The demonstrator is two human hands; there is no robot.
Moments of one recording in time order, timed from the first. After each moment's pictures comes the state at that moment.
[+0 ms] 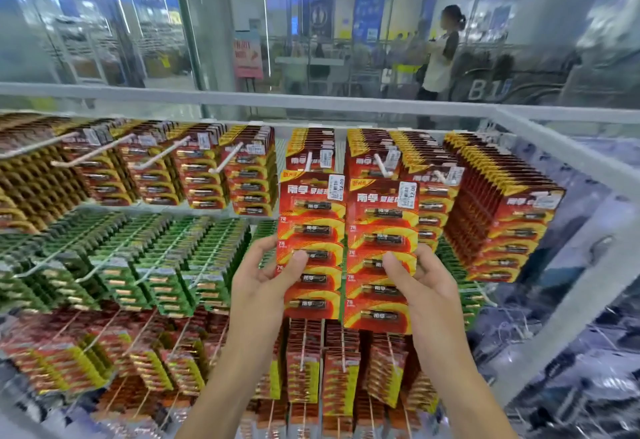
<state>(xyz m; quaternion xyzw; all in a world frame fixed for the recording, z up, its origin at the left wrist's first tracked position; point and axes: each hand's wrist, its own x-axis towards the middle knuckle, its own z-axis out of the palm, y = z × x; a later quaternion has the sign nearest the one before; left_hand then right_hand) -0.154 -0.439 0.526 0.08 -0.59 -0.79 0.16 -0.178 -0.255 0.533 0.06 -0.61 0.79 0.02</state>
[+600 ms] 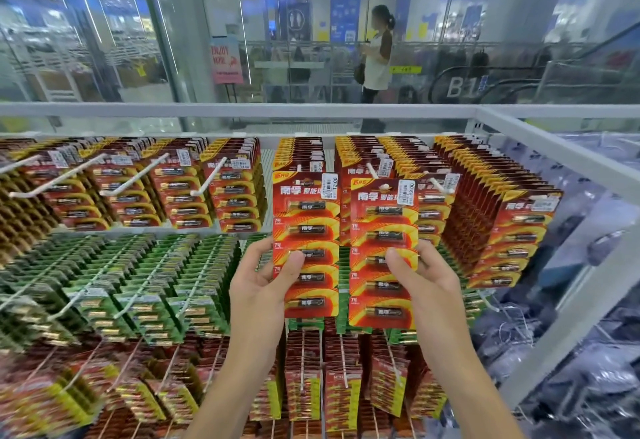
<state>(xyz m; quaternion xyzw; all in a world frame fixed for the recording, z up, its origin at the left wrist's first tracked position) -0.189 -0.447 0.523 0.06 -0.59 -0.79 0.17 -0.199 -0.260 0.546 0.03 -0.62 0.79 0.05</state>
